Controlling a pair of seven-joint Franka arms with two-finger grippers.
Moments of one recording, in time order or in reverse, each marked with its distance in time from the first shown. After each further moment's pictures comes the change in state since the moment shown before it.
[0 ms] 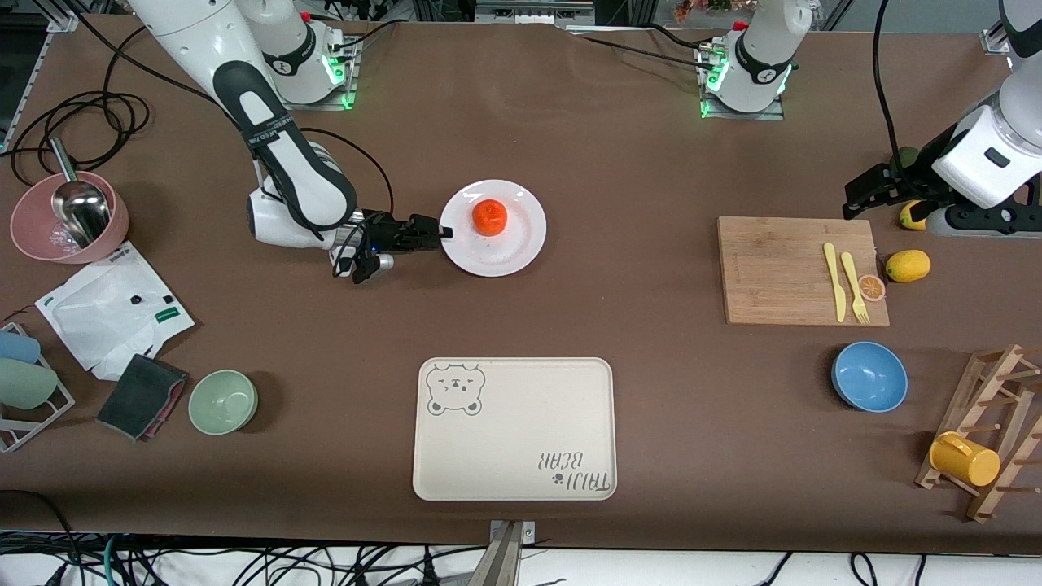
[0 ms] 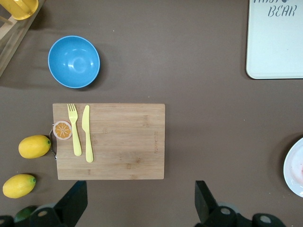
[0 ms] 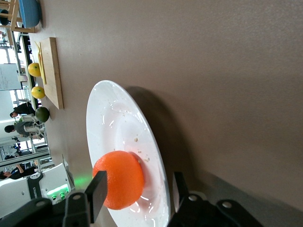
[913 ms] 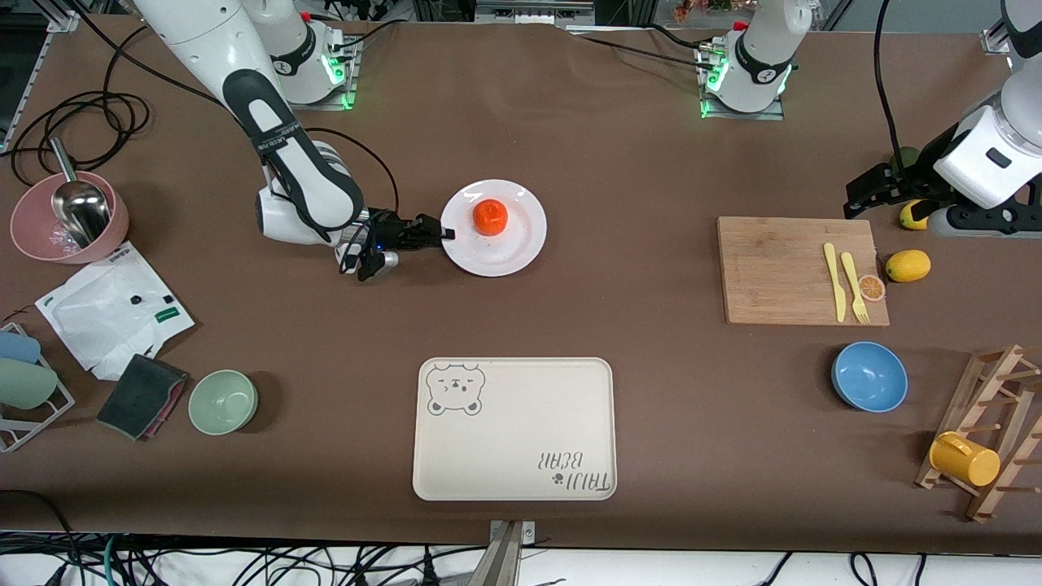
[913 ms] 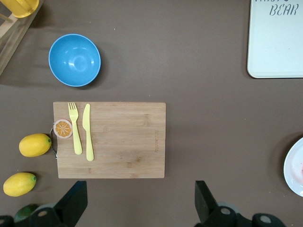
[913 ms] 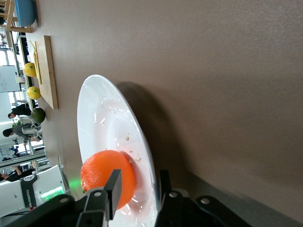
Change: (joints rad) left arm 0.002 0.000 0.001 0.000 0.000 -0.004 0.000; right arm 0.021 0.020 0.004 -0.014 0.049 0.038 -0.051
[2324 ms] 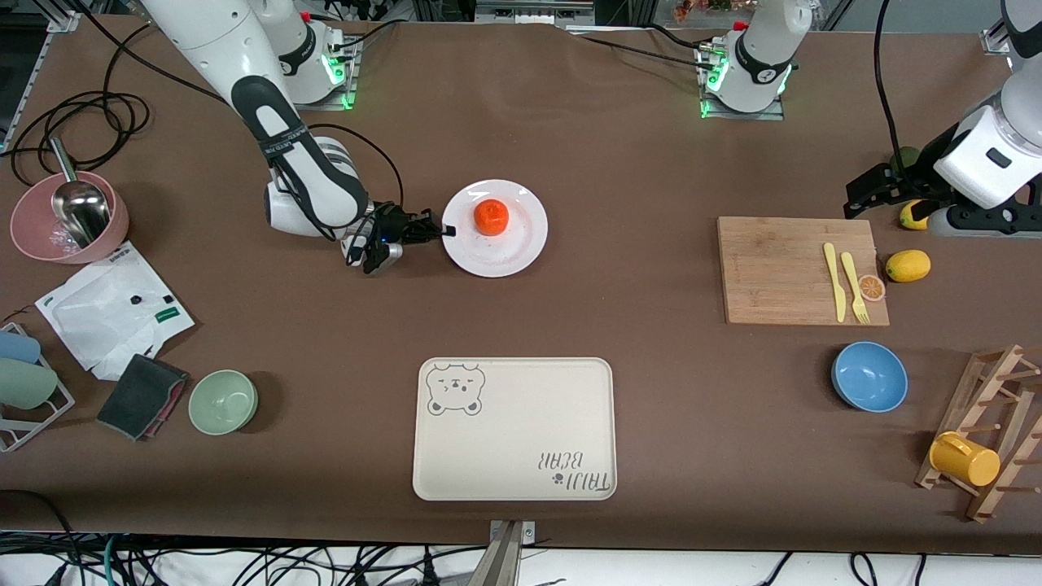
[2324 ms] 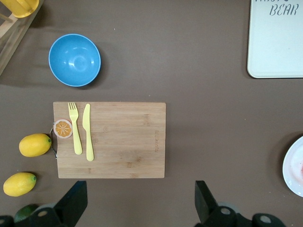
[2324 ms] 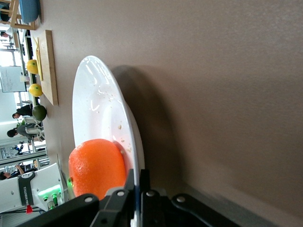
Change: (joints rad) left arm 0.000 0.000 0.000 0.000 0.000 0.000 0.000; right arm 0.019 0.011 0.001 -0.035 0.108 0.005 -0.111
